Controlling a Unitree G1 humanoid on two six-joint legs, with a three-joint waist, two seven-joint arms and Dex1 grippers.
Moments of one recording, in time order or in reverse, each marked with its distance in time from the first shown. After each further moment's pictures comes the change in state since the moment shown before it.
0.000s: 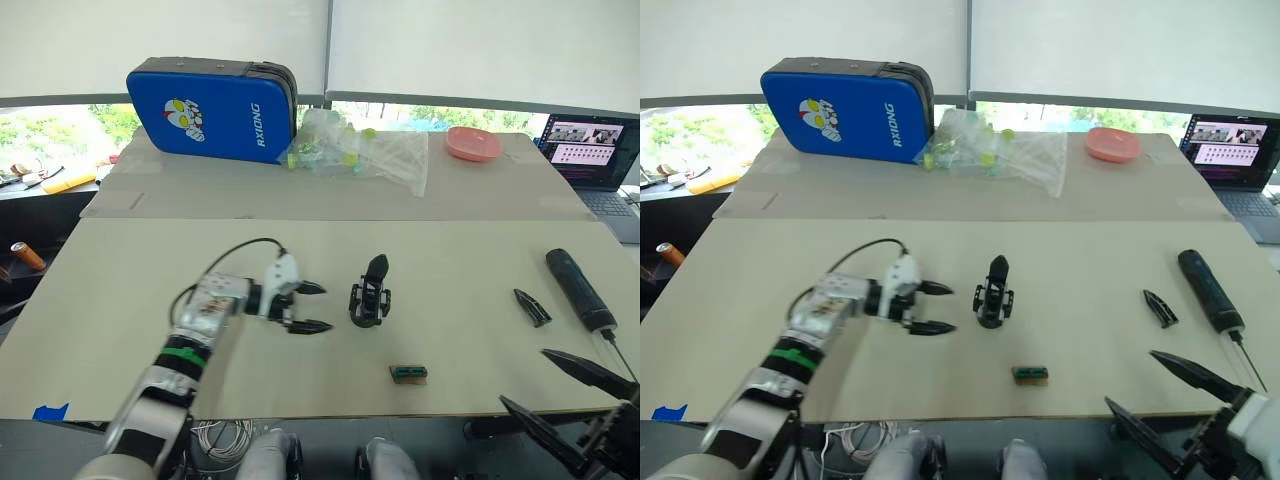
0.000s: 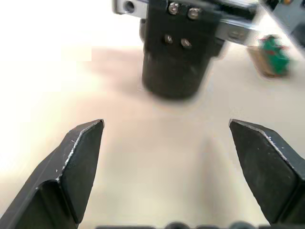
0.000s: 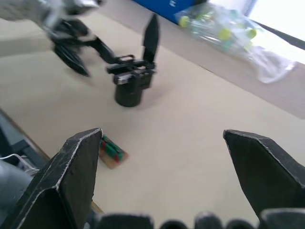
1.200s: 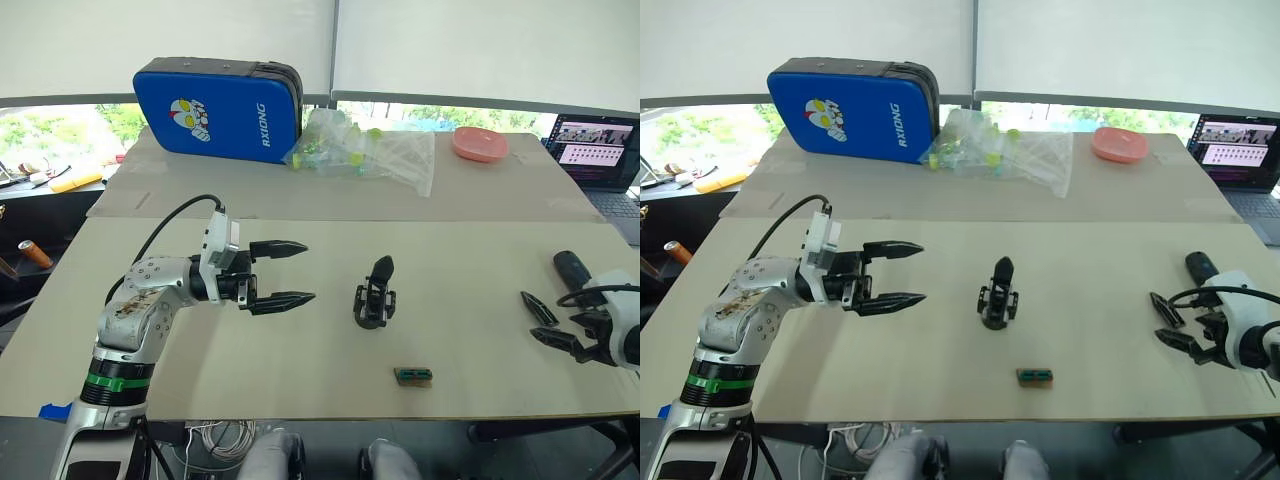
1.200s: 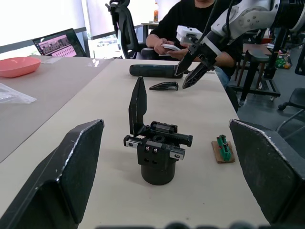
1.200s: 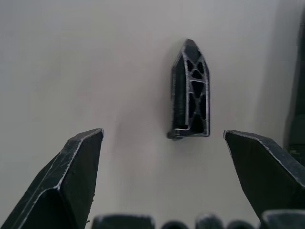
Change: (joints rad) left arm 0.126 0.088 0.160 -0.518 -0.289 0.221 0.140; right arm -0.879 -0.638 0.513 0.762 -0.216 0.775 -0.253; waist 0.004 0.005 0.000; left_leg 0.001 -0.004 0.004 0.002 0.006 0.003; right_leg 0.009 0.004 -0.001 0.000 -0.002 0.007
